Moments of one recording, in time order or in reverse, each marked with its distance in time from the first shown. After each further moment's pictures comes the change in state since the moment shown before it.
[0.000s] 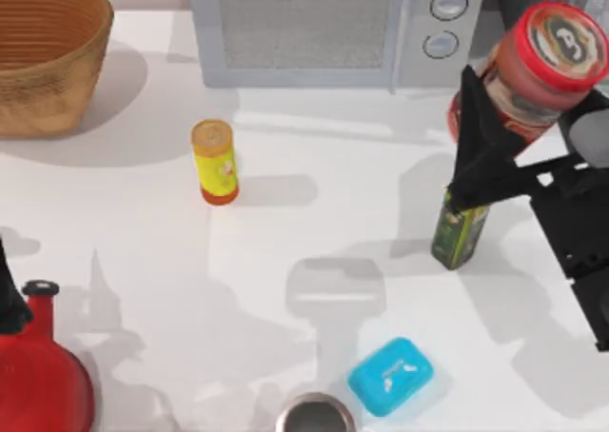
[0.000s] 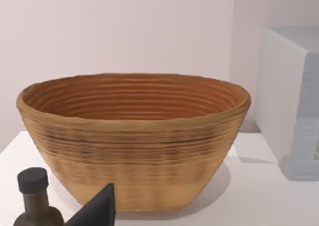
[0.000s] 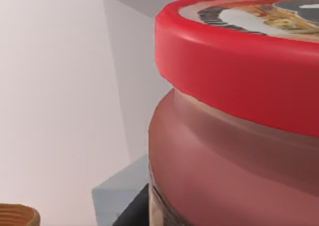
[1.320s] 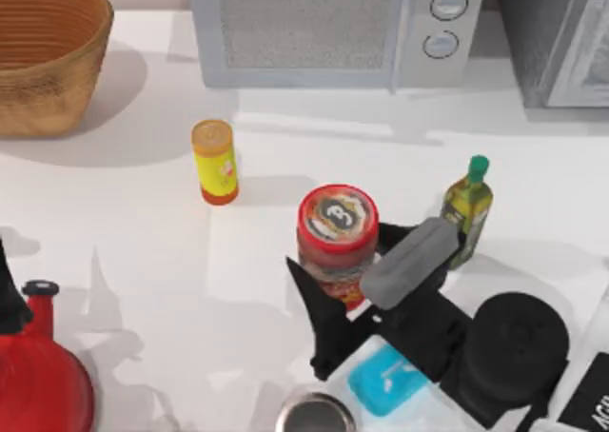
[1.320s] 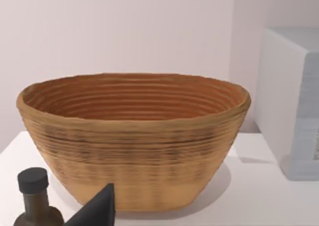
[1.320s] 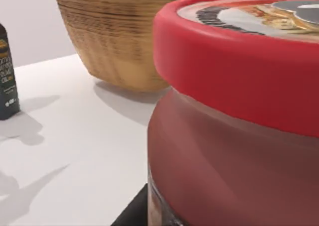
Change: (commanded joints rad) left arm 0.000 0.000 0.000 0.000 0.000 0.000; right arm 0.208 0.643 0.083 0.254 -0.181 -0.072
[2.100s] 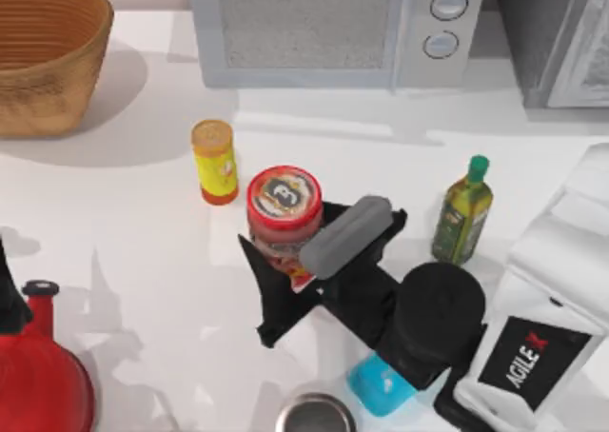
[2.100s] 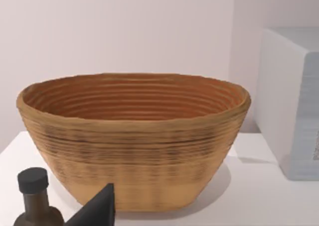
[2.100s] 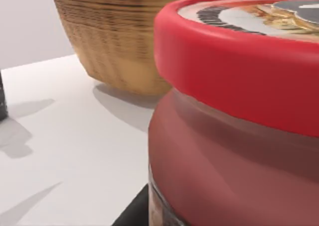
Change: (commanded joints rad) left arm 0.000 0.000 0.000 0.000 0.000 0.000; right arm -0.020 0.193 0.251 -0.055 -0.017 -0.002
